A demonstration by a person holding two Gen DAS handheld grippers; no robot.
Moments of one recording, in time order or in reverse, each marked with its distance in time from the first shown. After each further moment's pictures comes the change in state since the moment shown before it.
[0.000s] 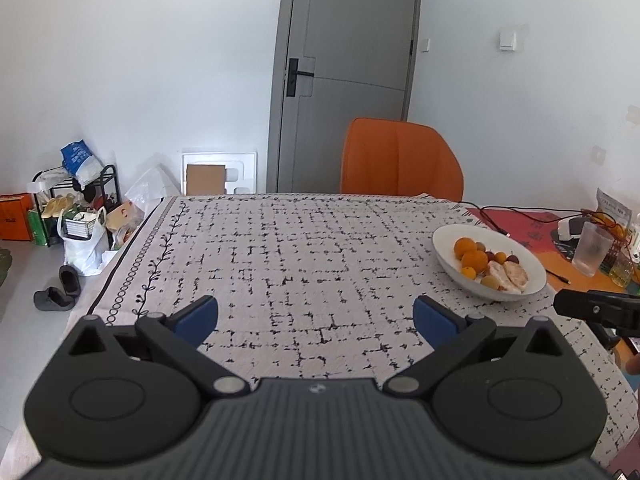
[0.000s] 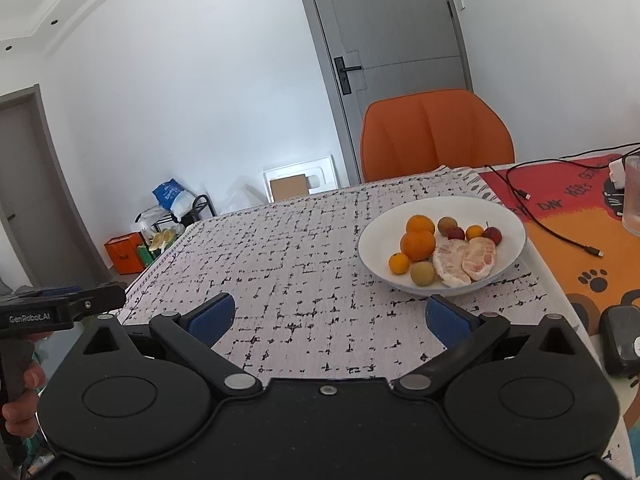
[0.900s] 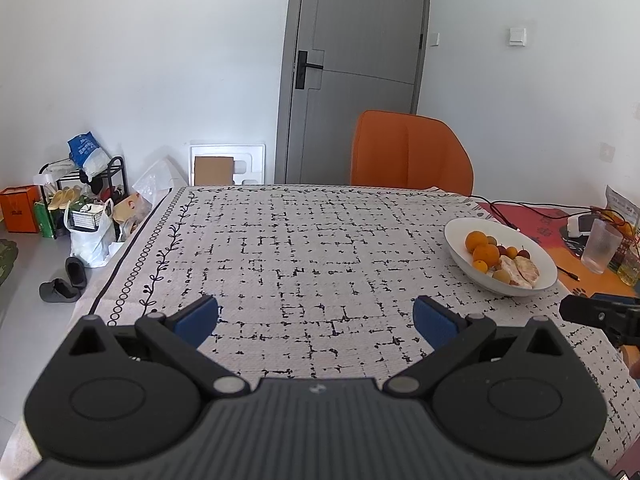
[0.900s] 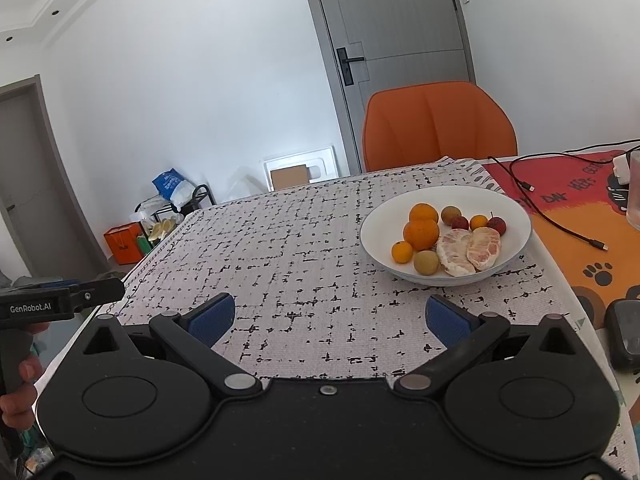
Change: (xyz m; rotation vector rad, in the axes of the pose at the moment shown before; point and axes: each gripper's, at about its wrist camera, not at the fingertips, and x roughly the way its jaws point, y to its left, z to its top) left arm 0.003 0.006 -0.003 -0.010 0.017 0.021; right arm 0.005 0.004 -0.005 -0.010 0.022 -0.003
